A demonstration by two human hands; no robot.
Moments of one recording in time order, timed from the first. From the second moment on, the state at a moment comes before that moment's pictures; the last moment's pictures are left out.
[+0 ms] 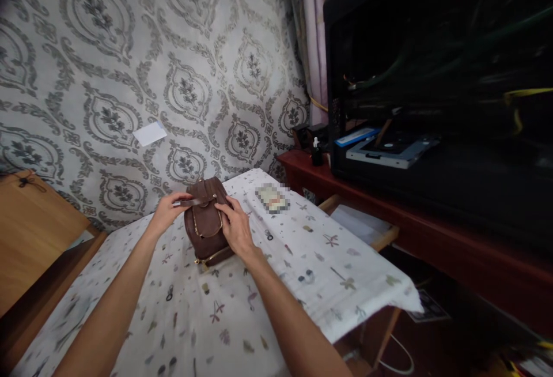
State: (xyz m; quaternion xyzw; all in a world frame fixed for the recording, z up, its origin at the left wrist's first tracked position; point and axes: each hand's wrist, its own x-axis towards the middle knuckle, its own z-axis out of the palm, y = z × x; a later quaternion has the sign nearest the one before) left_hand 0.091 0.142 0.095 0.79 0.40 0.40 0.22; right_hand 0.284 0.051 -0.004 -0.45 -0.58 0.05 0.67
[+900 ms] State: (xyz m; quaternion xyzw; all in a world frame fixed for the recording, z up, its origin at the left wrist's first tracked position) left_hand 0.108 0.109 0.095 0.85 0.39 0.33 -0.10; right_hand 0.286 0.048 -0.001 -0.45 -0.59 0.06 0.66
